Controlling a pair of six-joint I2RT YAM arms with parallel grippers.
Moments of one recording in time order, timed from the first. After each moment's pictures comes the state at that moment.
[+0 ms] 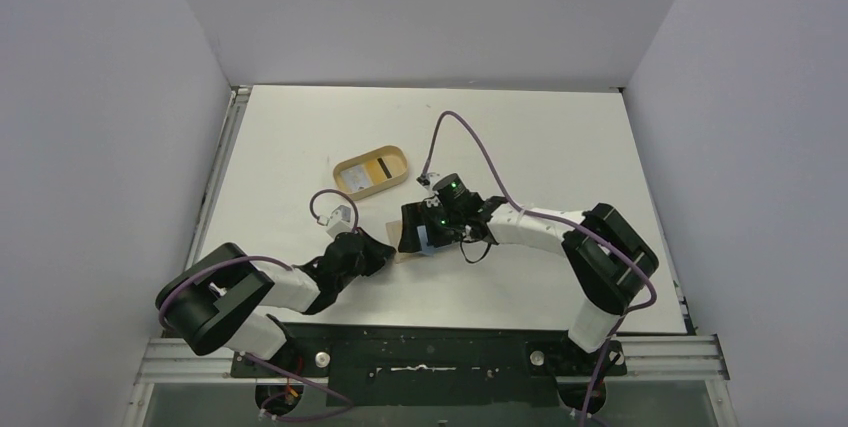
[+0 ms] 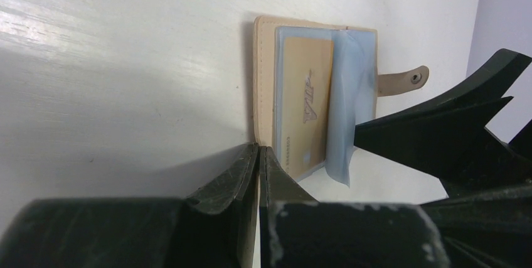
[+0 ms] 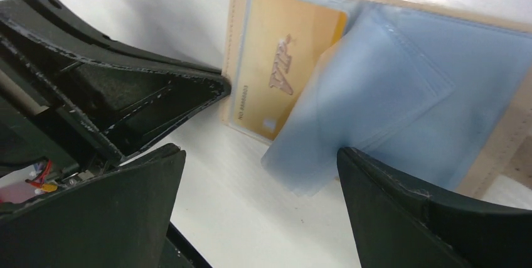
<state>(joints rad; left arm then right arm) -0.74 1.45 0.21 0.68 -0.21 -1.16 0.77 1.71 0.94 -0.11 -0.28 0.51</state>
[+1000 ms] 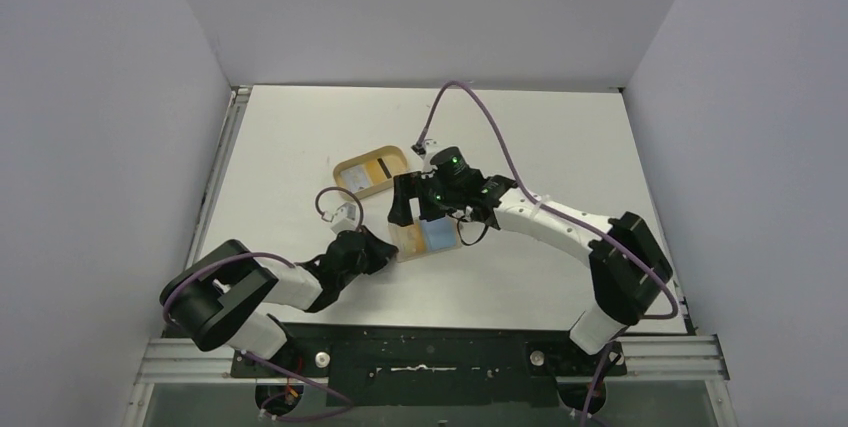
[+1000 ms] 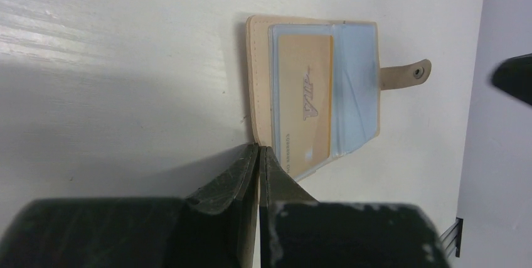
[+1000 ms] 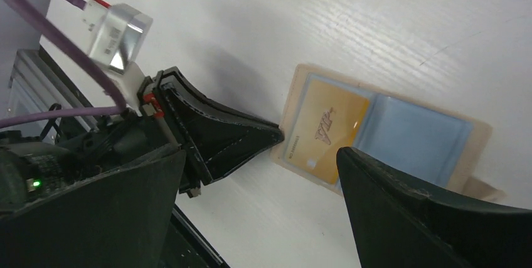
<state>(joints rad) -0.74 1.47 0.22 0.70 -0.19 -1.10 0.79 1.59 1.16 -0.25 -0.17 0.47</state>
